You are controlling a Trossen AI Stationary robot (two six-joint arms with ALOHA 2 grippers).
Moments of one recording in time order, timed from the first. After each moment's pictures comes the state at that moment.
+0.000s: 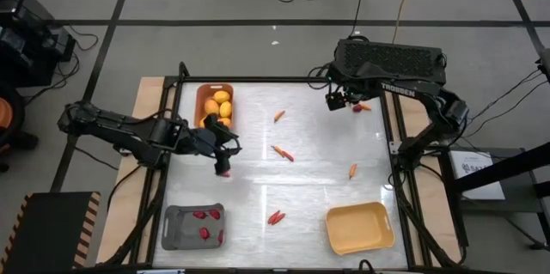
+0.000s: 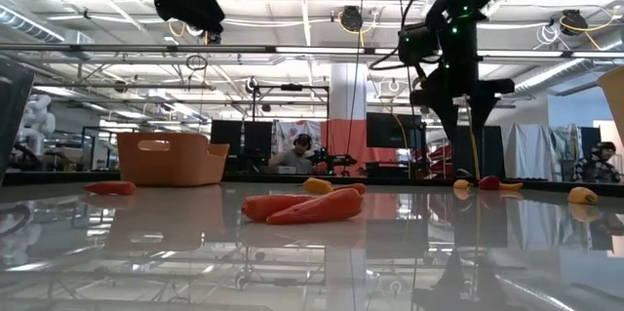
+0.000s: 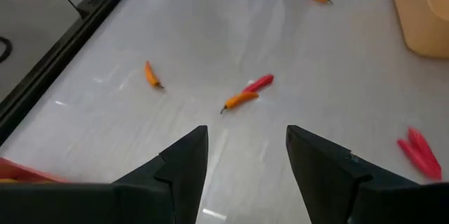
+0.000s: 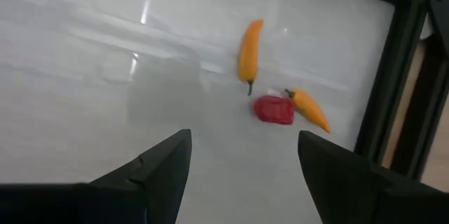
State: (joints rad) left arm -0.18 1.10 0.93 -0.56 -0.37 -0.31; right arm -0.66 1.58 1.17 -1.08 0.29 0.67
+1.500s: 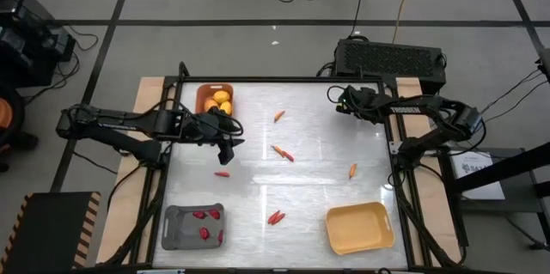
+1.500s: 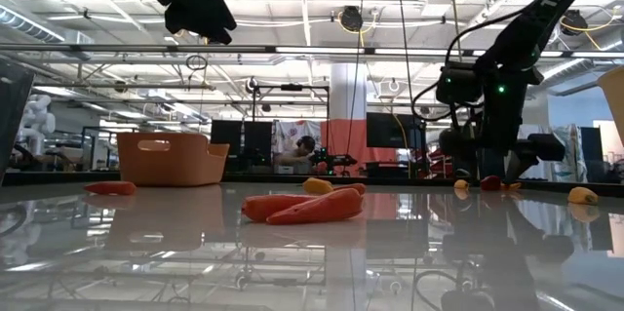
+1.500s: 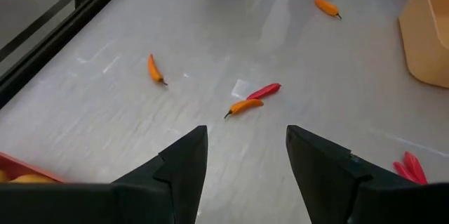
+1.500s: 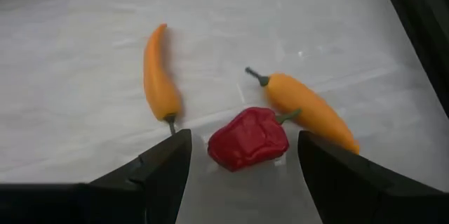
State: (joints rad) left arm -0.03 1.10 0.93 -0.53 -0.24 -0.33; right arm -0.71 1.45 0.58 -0.37 0.47 1.12
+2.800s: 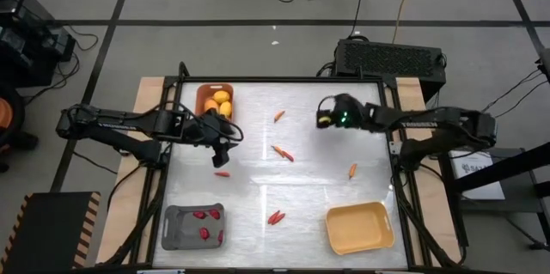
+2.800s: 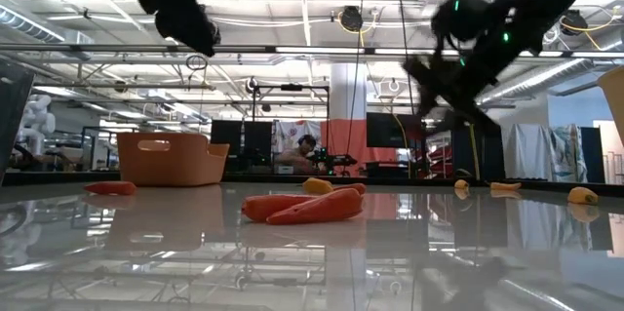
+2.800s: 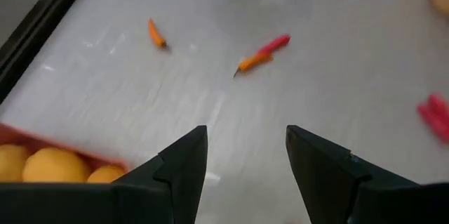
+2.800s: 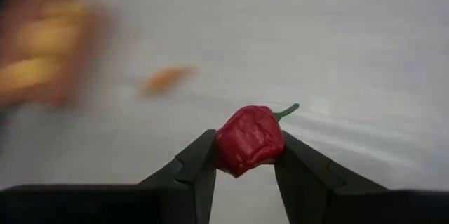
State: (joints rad) left arm -0.03 1.10 0.93 -0.67 -0.21 -0.26; right arm -0.37 1.25 0.58 -0.03 0.18 0.93
